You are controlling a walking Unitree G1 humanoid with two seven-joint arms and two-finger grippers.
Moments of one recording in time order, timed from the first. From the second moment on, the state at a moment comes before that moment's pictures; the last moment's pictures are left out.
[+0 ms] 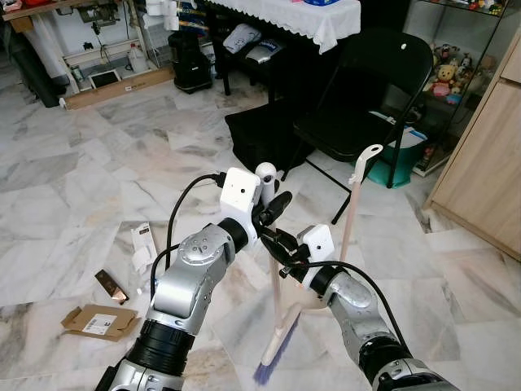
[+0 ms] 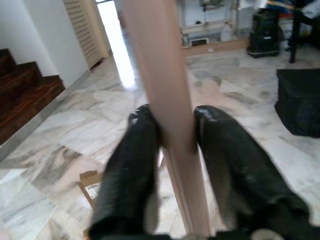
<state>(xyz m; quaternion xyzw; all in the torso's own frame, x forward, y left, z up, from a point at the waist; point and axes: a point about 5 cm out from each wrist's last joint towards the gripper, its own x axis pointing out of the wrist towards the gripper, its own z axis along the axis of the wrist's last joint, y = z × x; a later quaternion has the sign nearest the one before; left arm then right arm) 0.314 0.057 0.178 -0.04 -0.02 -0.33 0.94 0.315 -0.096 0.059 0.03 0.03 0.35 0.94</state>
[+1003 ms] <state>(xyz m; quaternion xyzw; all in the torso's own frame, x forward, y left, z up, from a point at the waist) 0.314 0.054 0.175 -0.05 -0.01 -0.33 0.94 0.303 -0.096 0.049 0.16 0.06 0.40 0.90</state>
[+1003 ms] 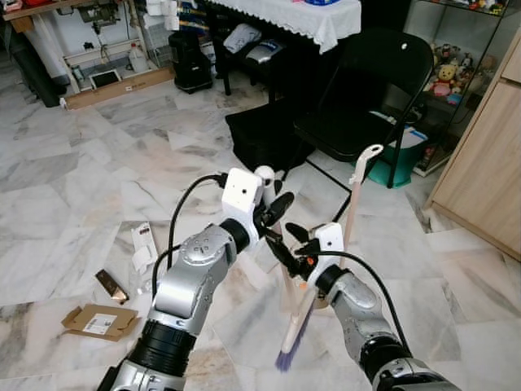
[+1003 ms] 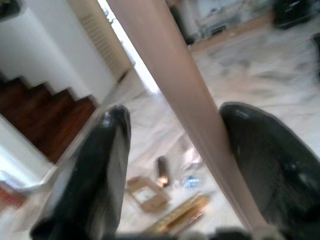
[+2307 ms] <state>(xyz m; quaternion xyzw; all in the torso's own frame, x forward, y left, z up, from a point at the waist) 0.337 0.116 0.154 0.05 -0.08 -0.10 0.99 0.312 -0.149 0.041 0.07 0.07 0.13 0.99</state>
